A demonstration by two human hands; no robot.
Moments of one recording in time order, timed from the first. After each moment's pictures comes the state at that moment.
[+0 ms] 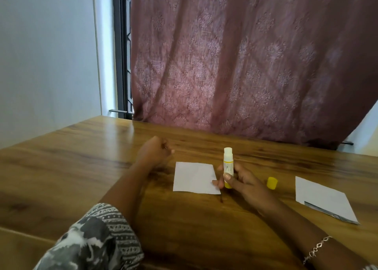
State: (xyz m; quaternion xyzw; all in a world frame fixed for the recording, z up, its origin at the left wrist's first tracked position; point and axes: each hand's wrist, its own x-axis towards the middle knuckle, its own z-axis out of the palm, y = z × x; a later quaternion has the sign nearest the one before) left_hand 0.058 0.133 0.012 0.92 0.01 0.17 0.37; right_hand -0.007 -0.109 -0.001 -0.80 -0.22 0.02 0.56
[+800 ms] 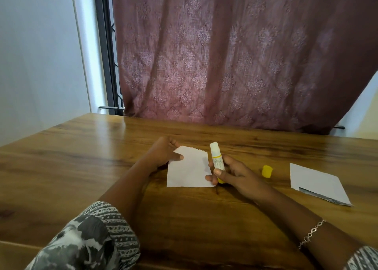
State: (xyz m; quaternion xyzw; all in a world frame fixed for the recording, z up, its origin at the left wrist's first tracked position) left_hand 0.065 0.104 0.008 0.88 -0.05 0.05 0.47; right_hand -0.003 -0.108 -0.002 -0.82 -0.23 0.06 0.52
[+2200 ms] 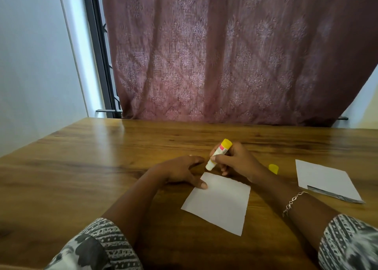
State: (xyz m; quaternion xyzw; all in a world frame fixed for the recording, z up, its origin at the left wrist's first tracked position) left_hand 0.058 0.080 0.001 0.92 -0.20 -0.18 0.27; right_hand 0.048 -0.100 0.007 -0.85 -0.17 -0.04 0.50
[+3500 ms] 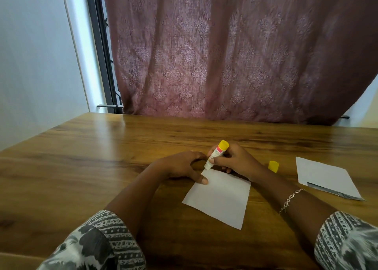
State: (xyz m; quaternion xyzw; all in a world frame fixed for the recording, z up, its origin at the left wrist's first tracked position) left_hand 0.057 0.078 0.004 0.92 -0.20 -0.18 0.28; right_hand 0.043 -0.098 0.005 -0.86 -0.24 -0.02 0.46
